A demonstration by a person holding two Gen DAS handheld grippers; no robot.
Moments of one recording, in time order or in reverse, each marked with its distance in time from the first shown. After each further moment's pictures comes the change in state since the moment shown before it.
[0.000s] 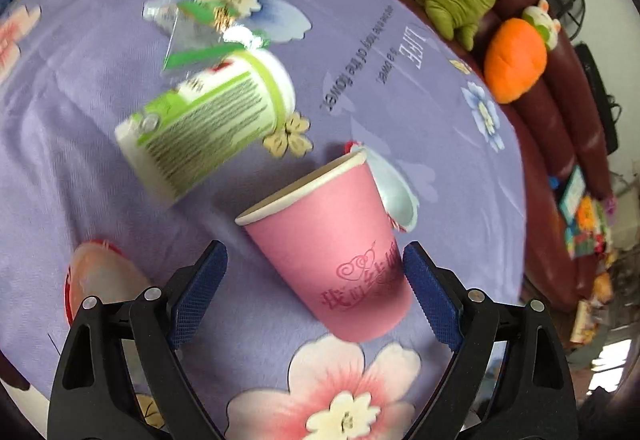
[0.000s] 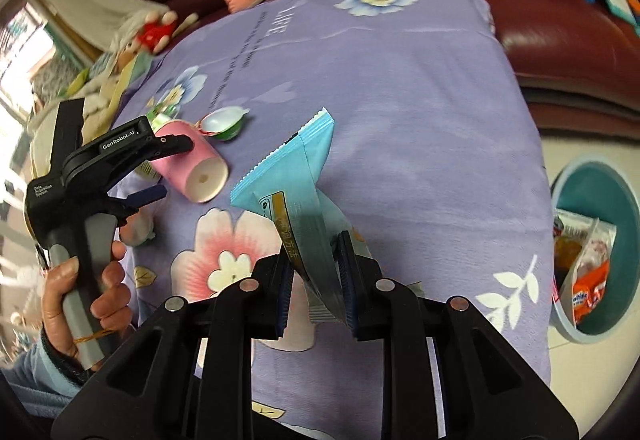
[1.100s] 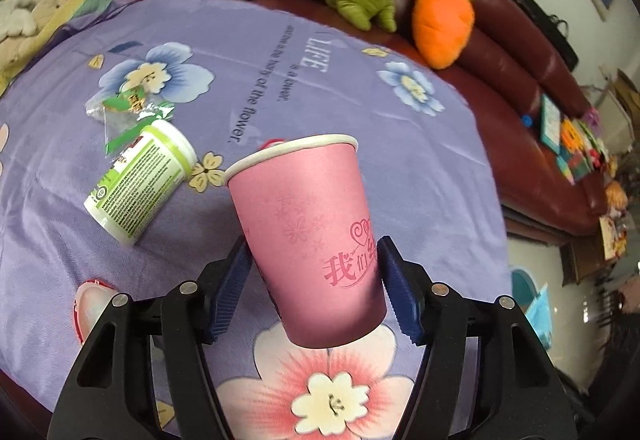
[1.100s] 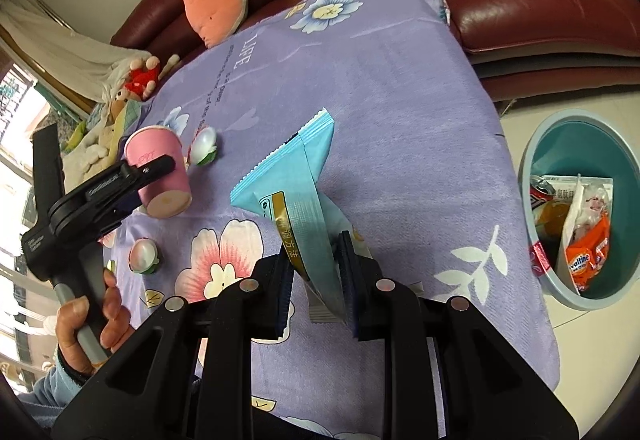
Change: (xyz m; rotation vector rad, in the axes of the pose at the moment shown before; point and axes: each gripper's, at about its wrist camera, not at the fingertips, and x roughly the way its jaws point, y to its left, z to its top) left arm -0.039 -0.055 -0.026 0.334 -0.086 -0.064; right arm -0.030 -0.044 -0.013 0.146 -0.076 0.037
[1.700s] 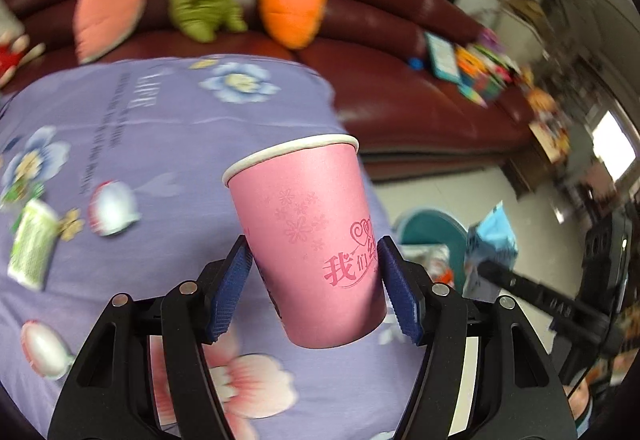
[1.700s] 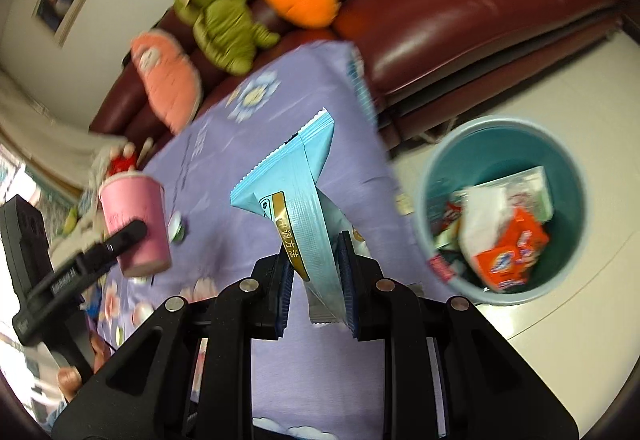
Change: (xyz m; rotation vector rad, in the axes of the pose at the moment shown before) left arm -0.024 -0.145 -0.032 0.367 0.011 -0.256; right arm -0.094 -0.097 -0.004 0.227 -0.244 -0.062
